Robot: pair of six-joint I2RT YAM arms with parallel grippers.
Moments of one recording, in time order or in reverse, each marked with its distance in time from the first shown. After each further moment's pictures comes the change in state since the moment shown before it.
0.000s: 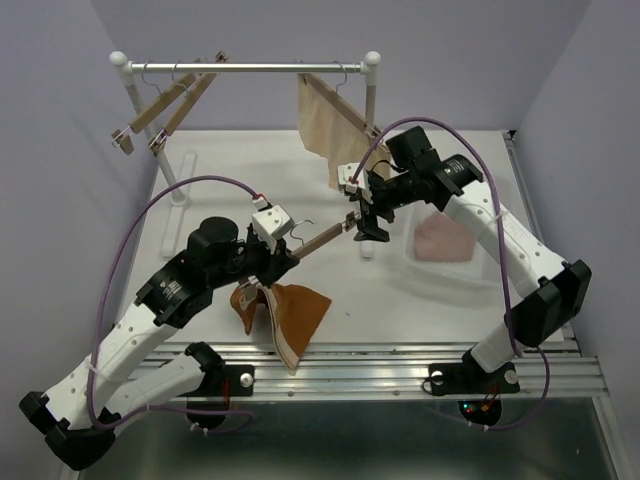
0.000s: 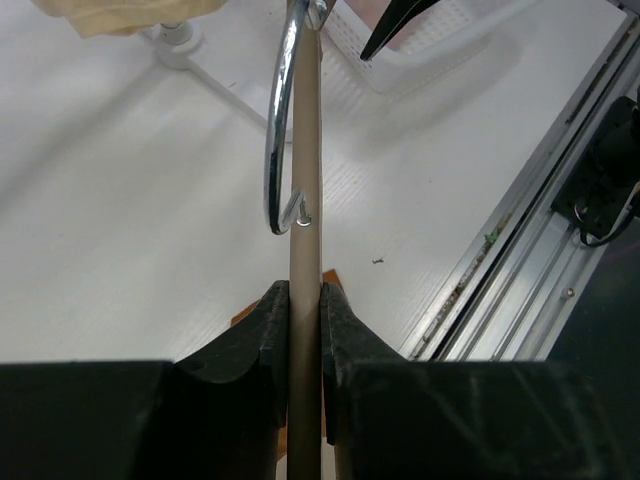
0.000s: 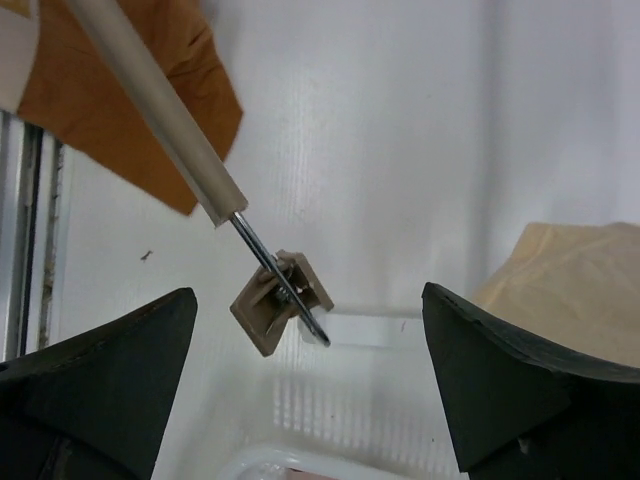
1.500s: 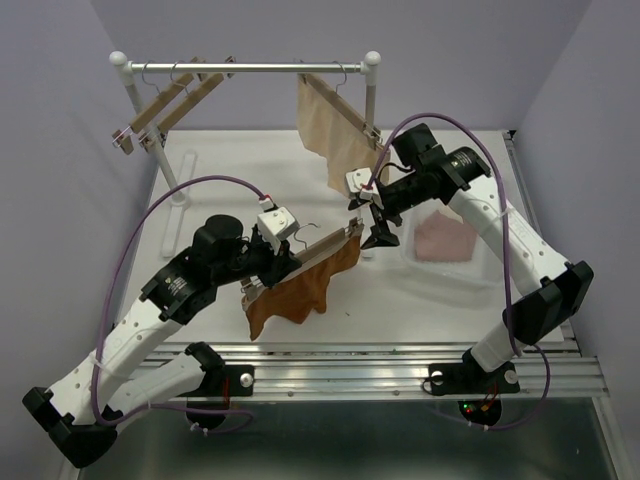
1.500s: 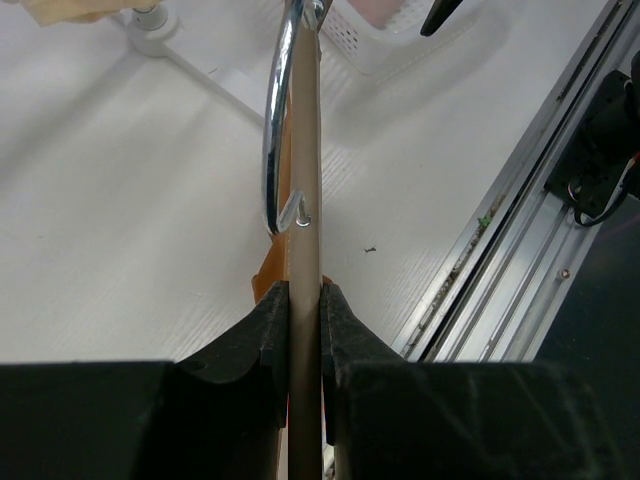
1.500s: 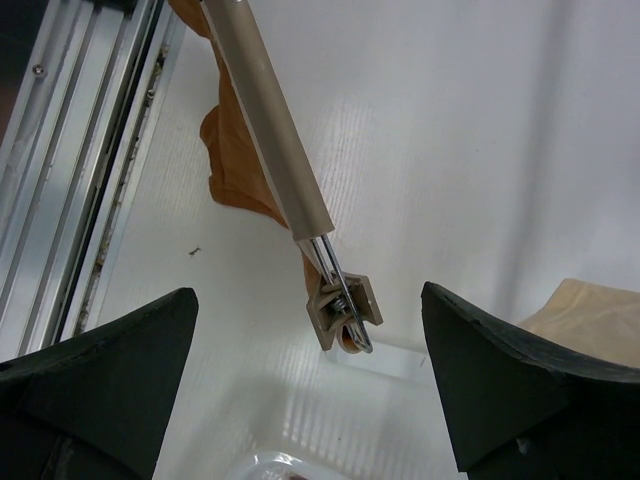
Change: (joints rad) left arm 0.006 0.026 -0.006 0.001 0.029 0.013; right arm -0.025 -0.006 0.047 -0.160 -0.150 -0.170
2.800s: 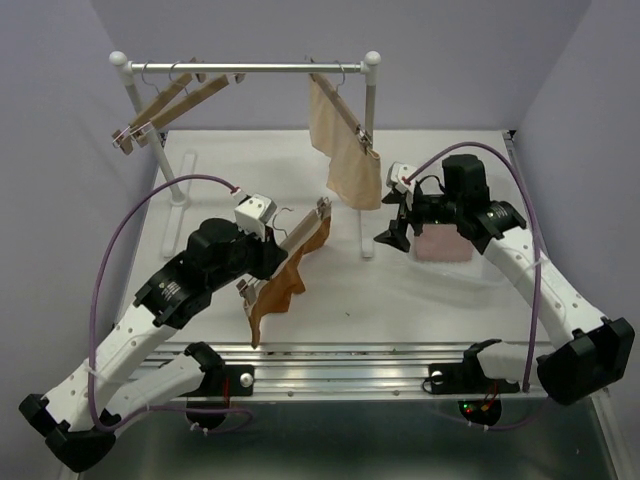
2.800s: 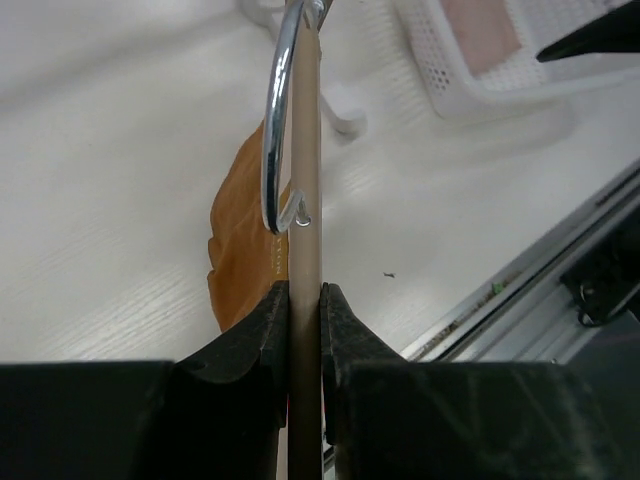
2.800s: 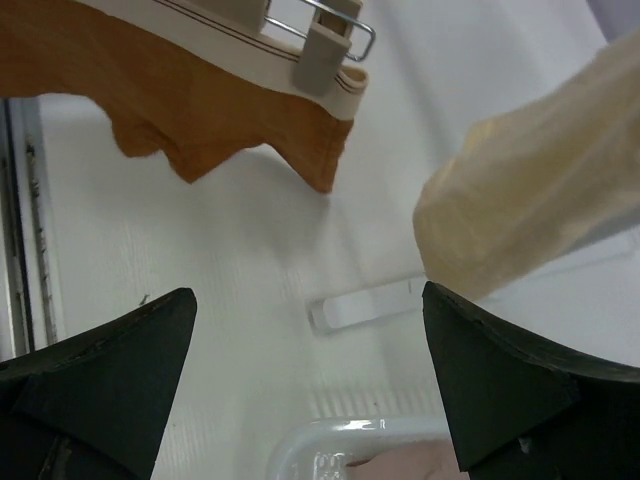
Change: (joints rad) left arm 0.005 -0.021 0.006 -0.038 -0.291 -0.273; right arm -0.167 -0.386 -0.605 0.703 0.111 0.546
